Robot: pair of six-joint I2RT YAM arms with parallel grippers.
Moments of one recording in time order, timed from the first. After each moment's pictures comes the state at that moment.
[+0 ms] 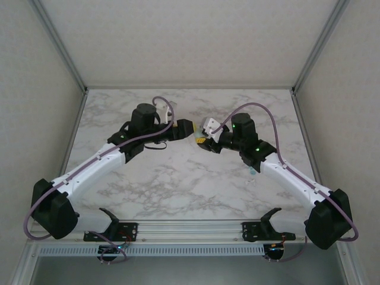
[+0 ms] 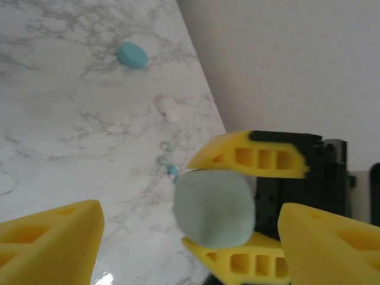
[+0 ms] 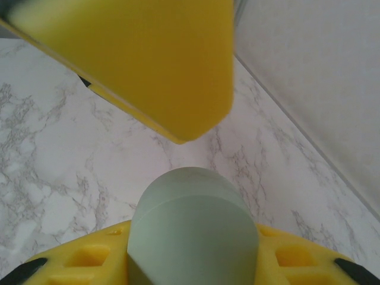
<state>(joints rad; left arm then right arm) -0.63 1.34 1.11 -0.18 0.46 -0.75 0.60 1.23 0.92 -0.11 -0.45 -0.50</state>
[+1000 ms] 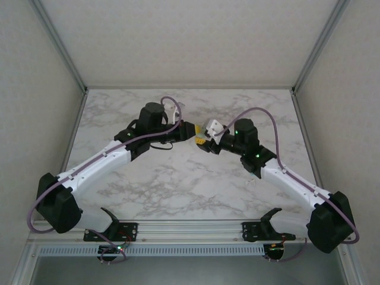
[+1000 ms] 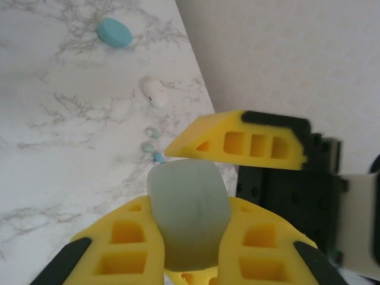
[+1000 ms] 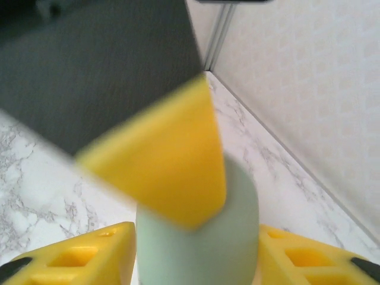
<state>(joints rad) -0.68 1.38 1.14 -0.18 0.46 -0.82 0.60 1.17 0.78 0.12 -0.43 -0.42</state>
